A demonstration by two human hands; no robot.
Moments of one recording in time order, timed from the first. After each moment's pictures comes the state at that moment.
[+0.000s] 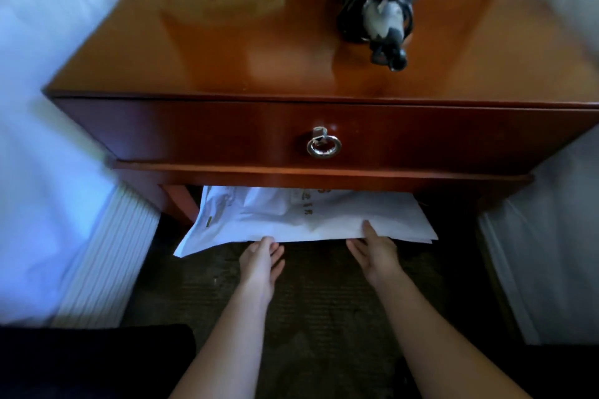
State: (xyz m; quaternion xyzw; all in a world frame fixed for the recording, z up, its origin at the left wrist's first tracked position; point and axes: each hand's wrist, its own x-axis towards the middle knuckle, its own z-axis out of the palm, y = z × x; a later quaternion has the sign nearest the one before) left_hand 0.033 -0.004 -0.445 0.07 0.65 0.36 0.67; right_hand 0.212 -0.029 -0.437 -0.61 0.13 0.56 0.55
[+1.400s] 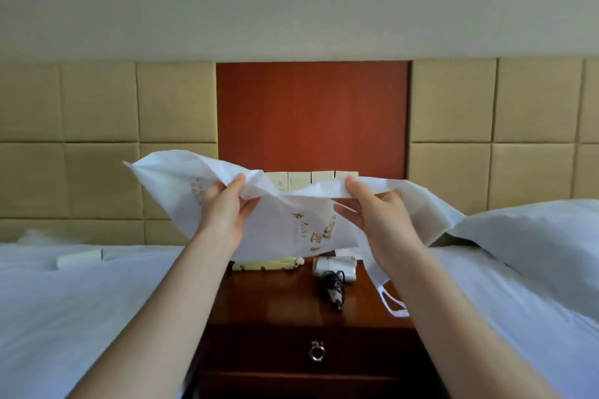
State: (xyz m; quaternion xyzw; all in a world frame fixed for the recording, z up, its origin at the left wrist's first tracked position) left_hand -0.035 -0.095 0.071 0.39 0.26 0.72 0.52; right_hand 0.144 -0.176 0.061 -0.40 -0.46 0.32 0.72
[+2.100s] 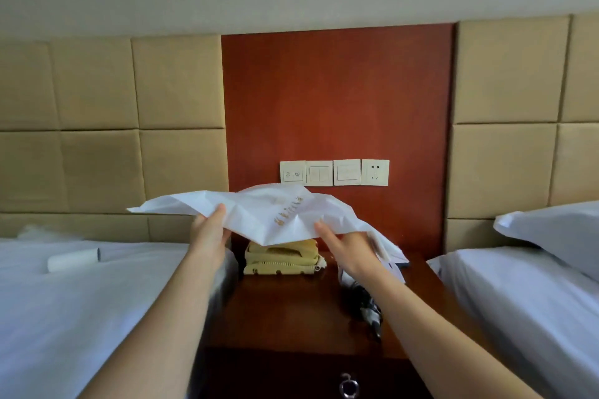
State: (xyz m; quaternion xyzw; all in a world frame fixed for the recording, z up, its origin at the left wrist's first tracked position) left_hand -0.072 0.083 -0.002 0.34 0.34 0.73 0.49; right_hand 0.134 -0.007 -0.014 -0.53 -0.64 0.21 0.52
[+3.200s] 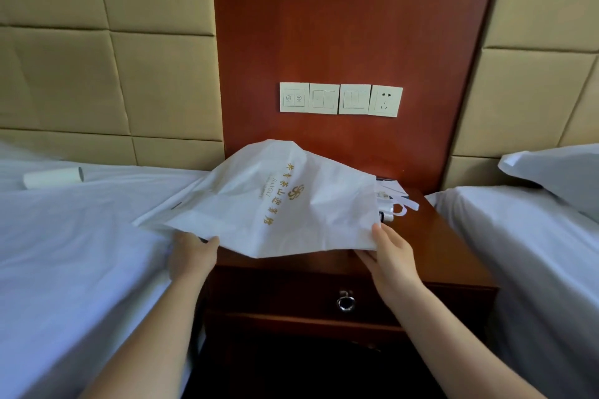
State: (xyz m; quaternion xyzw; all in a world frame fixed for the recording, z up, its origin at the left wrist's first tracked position) left_hand -0.120 0.096 -0.180 0.47 0.72 0.43 0.27; right_hand 0.150 -0.025 -0.134 -0.49 -0.31 0.43 0.70
